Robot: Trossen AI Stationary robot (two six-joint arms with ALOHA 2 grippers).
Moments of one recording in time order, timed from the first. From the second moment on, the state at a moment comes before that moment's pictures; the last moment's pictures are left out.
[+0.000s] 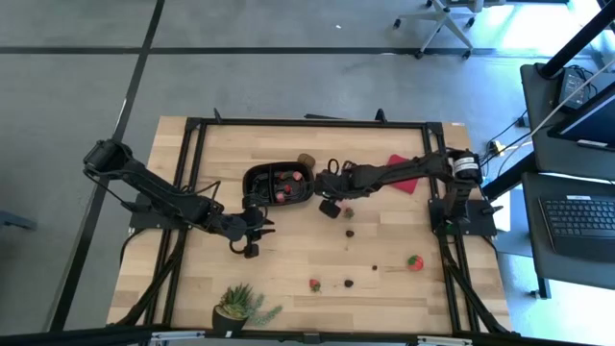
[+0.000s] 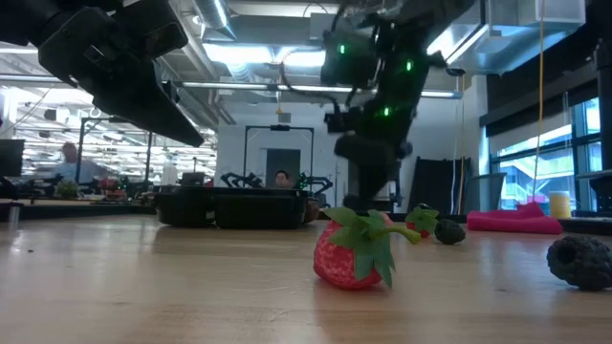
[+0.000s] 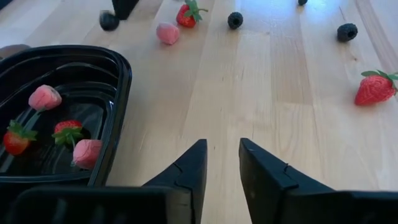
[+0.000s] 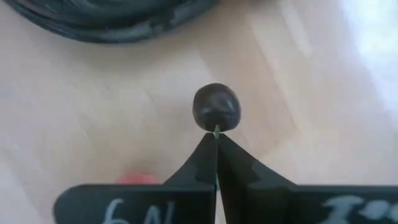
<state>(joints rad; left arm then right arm) -0.40 1.26 0.51 0.06 -0.46 -0.36 -0.05 1.88 1.23 -0.62 0.35 0.36</state>
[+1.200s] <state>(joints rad) -0.36 1.26 0.51 0.25 -0.47 -0.28 0.14 1.87 1.32 -0.11 0.12 0.04</state>
